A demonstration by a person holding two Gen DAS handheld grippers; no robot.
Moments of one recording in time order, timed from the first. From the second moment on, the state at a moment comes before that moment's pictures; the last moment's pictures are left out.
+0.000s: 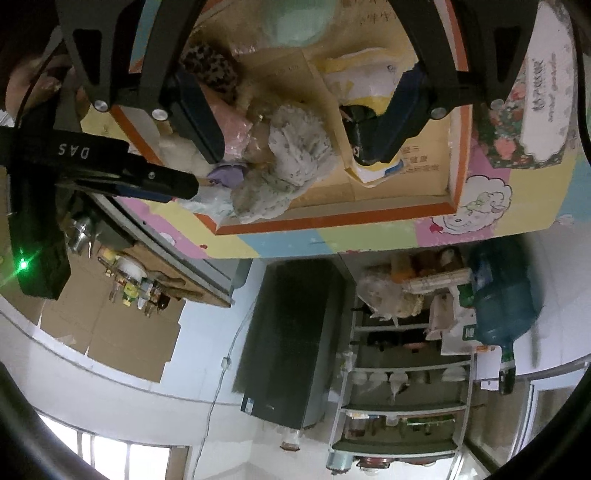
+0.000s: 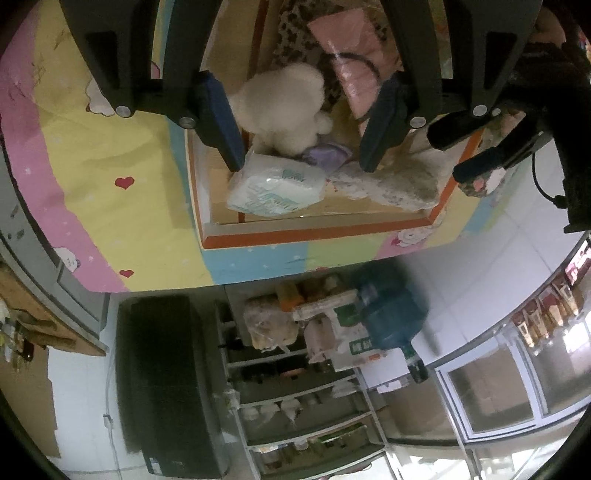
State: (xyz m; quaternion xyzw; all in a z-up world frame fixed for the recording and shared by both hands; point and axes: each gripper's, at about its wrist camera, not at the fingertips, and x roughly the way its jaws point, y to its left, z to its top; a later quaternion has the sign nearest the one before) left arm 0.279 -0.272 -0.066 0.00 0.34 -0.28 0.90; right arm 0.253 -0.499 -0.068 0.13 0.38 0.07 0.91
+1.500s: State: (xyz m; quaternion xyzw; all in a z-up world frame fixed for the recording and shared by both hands) left arm 0.182 -0.095 -0.014 0.01 0.23 -0.16 0.96; right arm 0.123 -0.328 0.001 0.06 0.30 0.21 0.93
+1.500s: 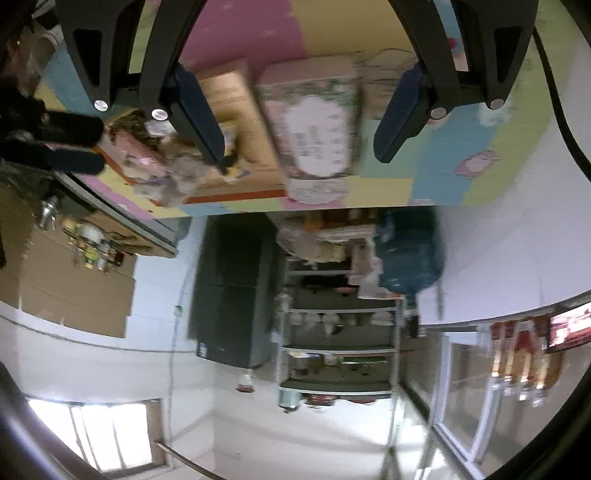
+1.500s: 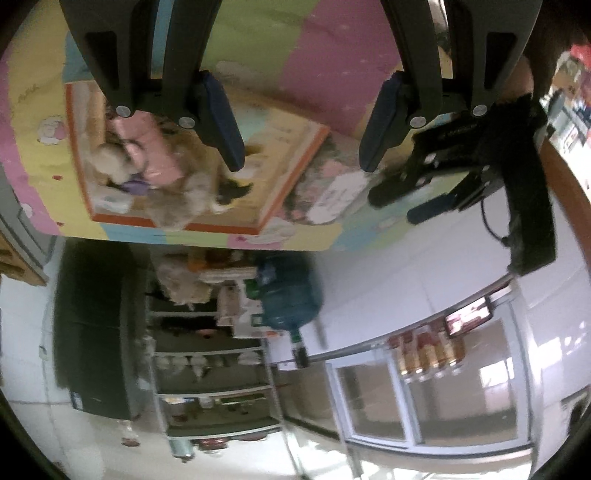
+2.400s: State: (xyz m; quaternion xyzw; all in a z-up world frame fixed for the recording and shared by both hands) left arm 0.252 0.099 -0.093 -0.06 0.35 0.01 0.93; right arm 0.119 -0.204 -0.040 0.04 0.33 0.35 0.88
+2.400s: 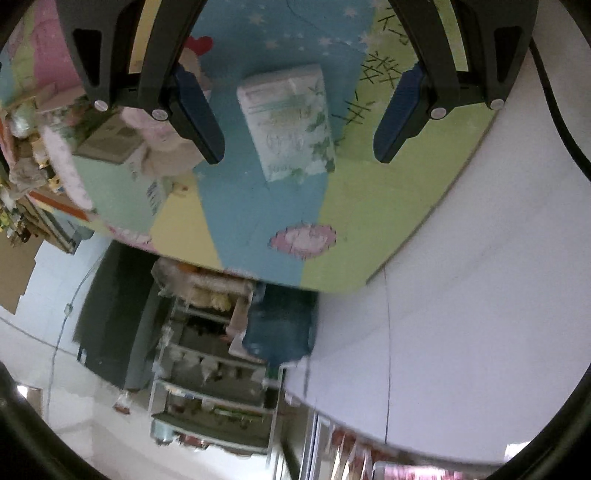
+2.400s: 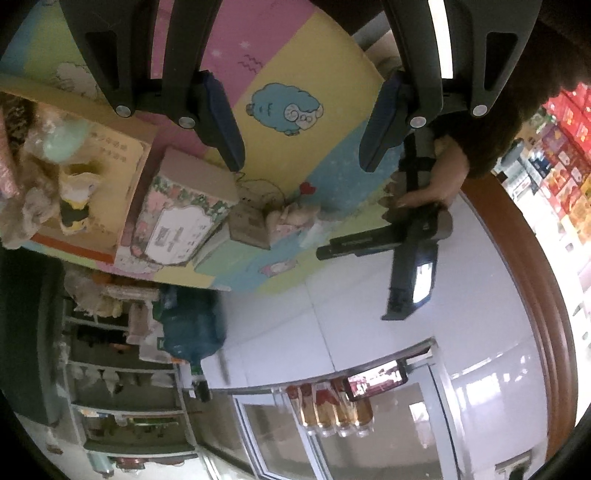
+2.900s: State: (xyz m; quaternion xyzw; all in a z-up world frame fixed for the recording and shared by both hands) left arm 0.273 0.083 -0.121 -0.04 0.43 0.02 0.90; right arm 0.129 -0.206 -0.054 0.06 0.35 0.35 0.87
